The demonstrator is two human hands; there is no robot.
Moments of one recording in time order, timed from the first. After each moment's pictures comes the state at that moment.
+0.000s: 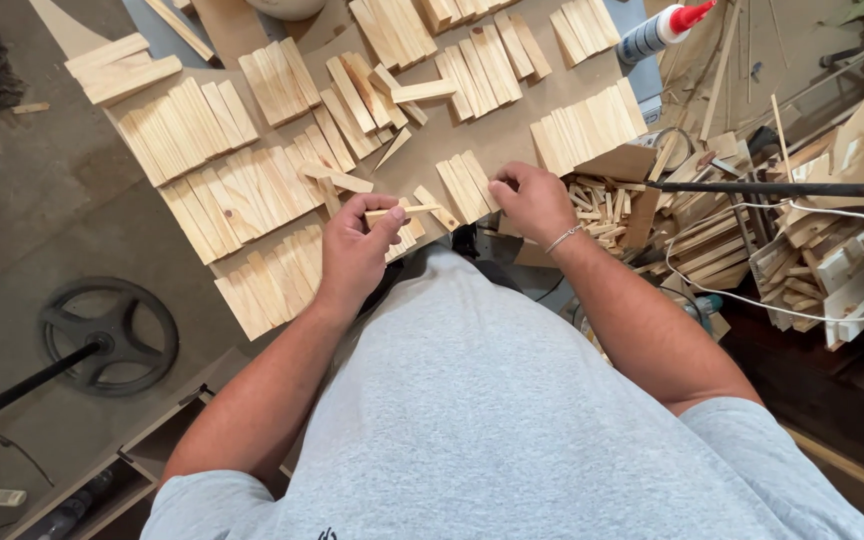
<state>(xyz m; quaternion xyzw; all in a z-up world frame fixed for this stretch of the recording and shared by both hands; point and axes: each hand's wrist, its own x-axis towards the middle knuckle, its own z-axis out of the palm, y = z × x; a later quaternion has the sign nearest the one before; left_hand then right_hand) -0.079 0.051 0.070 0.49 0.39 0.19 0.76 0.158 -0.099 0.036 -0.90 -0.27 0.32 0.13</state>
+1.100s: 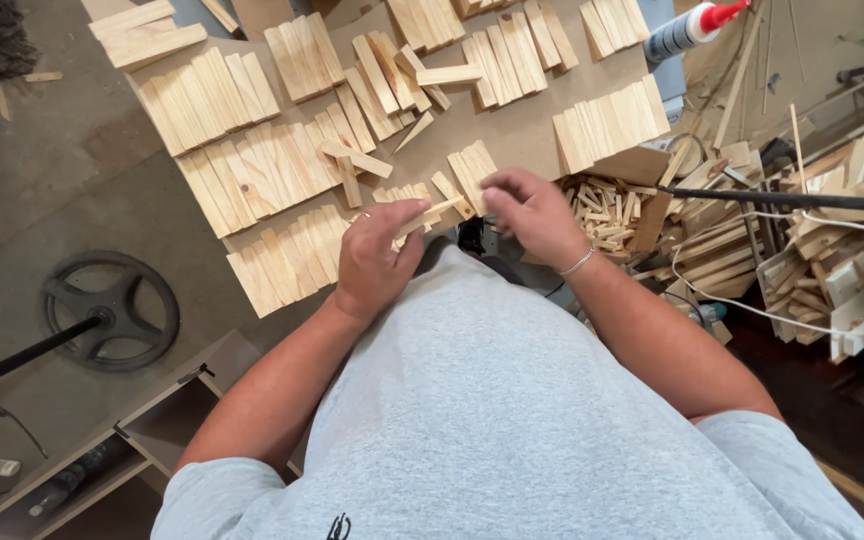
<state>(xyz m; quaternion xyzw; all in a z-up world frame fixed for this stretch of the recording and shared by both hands) -0.096 0.033 0.059 0.80 0.22 0.34 0.43 0.103 -0.091 0.112 -0.74 -0.21 0.45 0.47</state>
